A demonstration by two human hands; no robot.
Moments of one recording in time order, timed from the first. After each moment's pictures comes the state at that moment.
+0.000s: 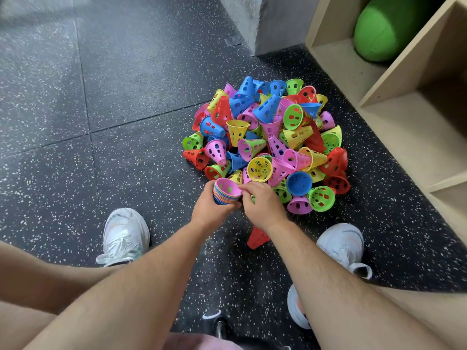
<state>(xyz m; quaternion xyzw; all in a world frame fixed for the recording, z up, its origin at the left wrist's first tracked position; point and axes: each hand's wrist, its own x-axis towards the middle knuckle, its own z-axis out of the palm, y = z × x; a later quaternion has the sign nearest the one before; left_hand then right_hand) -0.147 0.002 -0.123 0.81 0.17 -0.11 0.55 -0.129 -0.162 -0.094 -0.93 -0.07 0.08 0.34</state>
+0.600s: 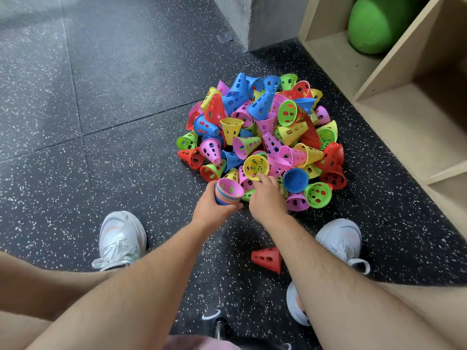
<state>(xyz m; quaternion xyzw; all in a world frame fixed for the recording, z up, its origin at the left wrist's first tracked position) -0.146 -0.007 -0.123 0.81 0.15 -0.14 0.55 -0.116 -0.173 -0.103 -0.97 0.00 0.13 0.19</state>
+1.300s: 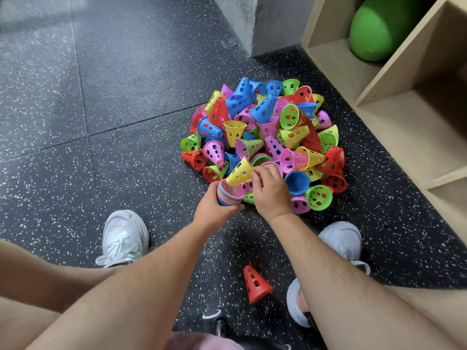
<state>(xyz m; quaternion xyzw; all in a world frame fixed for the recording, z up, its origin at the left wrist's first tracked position) -0.148 -0.005 -0.117 0.81 0.14 -0.14 0.55 -0.115 -0.173 -0.086 -0.93 -0.04 -0.09 0.36</state>
